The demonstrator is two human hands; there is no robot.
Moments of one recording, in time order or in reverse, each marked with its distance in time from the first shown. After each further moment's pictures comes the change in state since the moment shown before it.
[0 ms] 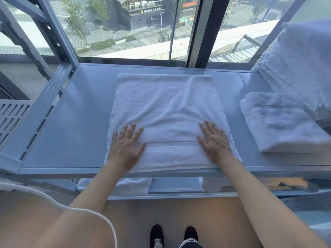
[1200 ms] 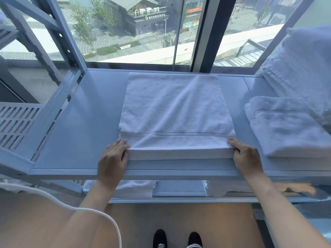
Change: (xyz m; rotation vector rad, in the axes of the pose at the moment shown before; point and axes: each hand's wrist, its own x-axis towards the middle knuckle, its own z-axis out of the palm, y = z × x) left_hand -0.053 -0.026 -0.006 -0.257 0.469 -0.012; right_hand -0.049 0.047 -0.022 0.241 0.426 0.010
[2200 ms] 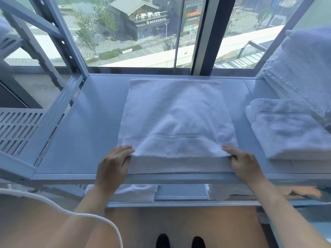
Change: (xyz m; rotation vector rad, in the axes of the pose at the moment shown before) left_hand 0.003 0.007 -0.018 0.010 0.009 0.090; right_hand -0.010 -0.008 -0.002 0.028 -0.110 -0.006
